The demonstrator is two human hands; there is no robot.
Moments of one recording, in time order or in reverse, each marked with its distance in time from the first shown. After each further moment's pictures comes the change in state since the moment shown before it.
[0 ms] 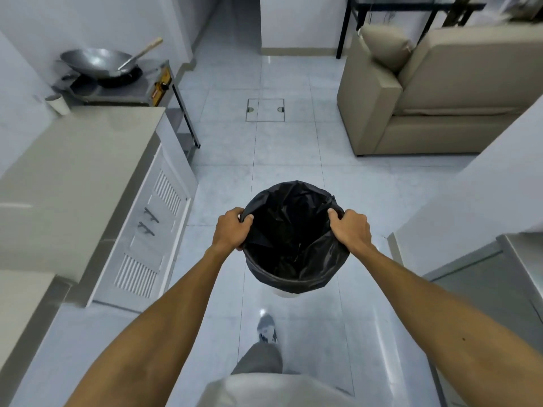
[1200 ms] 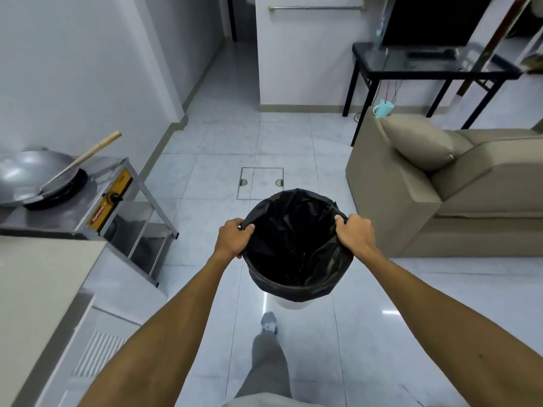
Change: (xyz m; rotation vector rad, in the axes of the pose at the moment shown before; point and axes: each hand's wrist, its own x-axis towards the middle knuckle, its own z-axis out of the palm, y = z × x) left_hand 0.732 0.258 -0.013 -0.114 0.012 -0.048; right_hand 0.722 -0.312 -0.065 -0.029 0.069 -0.075
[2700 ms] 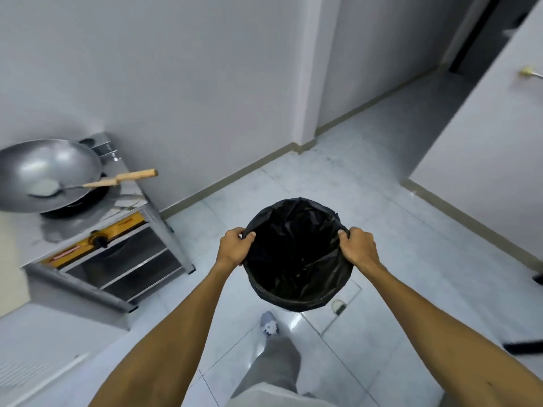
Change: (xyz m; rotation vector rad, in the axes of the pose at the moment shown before) left_hand 0.725 0.138 -0.093 -0.337 0.649 -0.512; right_hand 0.801 -0.508 0.187 -0.185 -0.529 -0.674
